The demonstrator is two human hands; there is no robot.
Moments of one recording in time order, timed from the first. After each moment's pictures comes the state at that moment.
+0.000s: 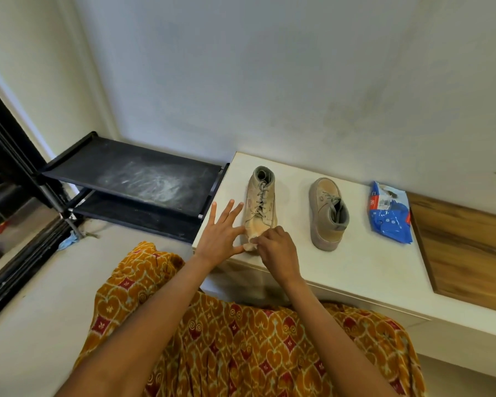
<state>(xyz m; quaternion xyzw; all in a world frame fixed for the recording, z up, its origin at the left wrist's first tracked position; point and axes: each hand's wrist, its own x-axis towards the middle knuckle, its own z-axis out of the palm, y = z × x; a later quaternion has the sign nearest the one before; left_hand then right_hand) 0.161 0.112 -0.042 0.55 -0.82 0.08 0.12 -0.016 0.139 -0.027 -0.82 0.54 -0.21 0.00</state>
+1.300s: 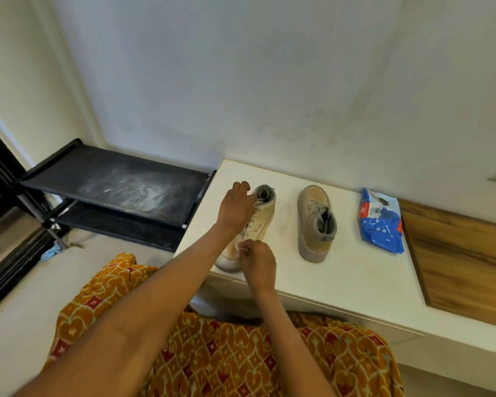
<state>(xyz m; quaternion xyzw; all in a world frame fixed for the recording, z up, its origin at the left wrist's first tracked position) 0.089 0.030 0.016 0.60 -0.78 0.01 0.16 0.001 0.128 -0.043 -0.66 0.66 -0.30 0.20</state>
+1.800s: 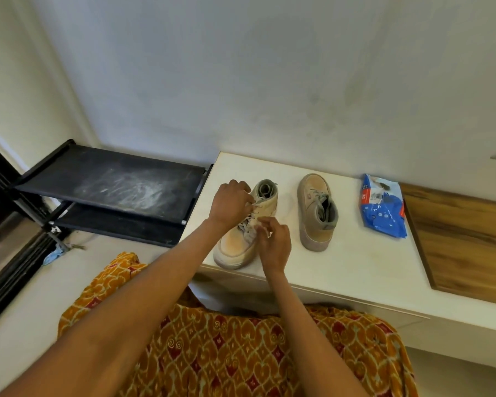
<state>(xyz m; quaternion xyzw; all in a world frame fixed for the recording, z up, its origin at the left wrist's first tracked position) 0.103 0.036 0.017 0.57 -0.81 -0.03 0.17 -0.017 0.104 -0.047 -0.56 0.67 -0.45 0.18</state>
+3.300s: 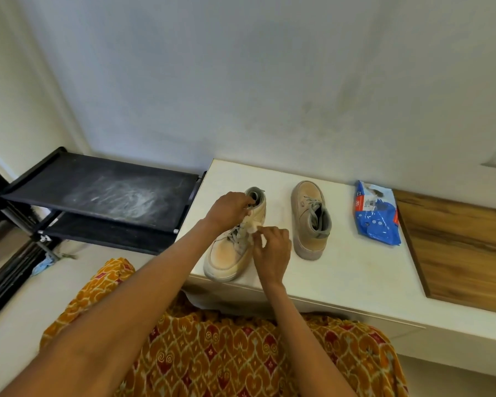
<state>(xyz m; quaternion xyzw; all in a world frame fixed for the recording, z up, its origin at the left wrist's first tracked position) 0.091 0.027 0.035 0.56 -0.80 -0.18 0.12 -0.028 0.100 -0.043 -0.62 0.66 -0.43 0.03</state>
